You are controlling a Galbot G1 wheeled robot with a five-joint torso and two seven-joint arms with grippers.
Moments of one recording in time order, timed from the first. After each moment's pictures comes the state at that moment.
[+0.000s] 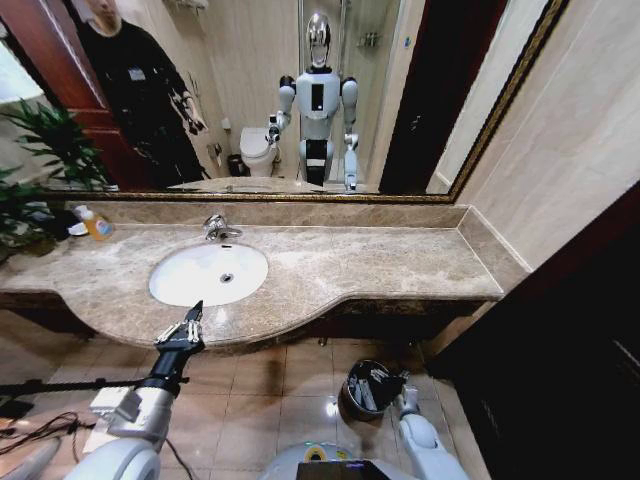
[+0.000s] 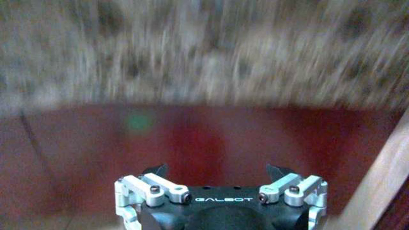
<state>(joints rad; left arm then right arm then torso) 1.83 -1.36 -0.81 -2.47 -0.37 0.17 0.05 -1.39 1.38 0.51 1.36 0.18 0.21 0.05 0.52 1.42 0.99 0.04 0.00</state>
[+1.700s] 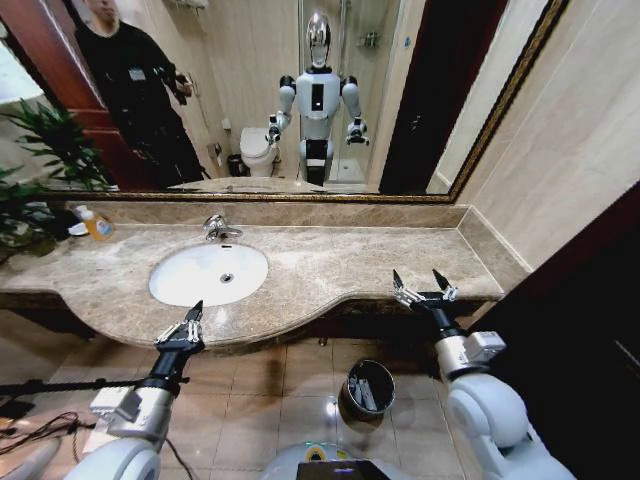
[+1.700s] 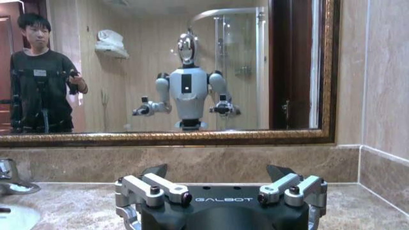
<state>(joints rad) 1.83 -1.36 -0.81 -2.47 -0.37 0.17 0.05 -1.56 1.18 0.61 2.34 0.41 -0.17 0.18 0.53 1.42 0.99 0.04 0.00</state>
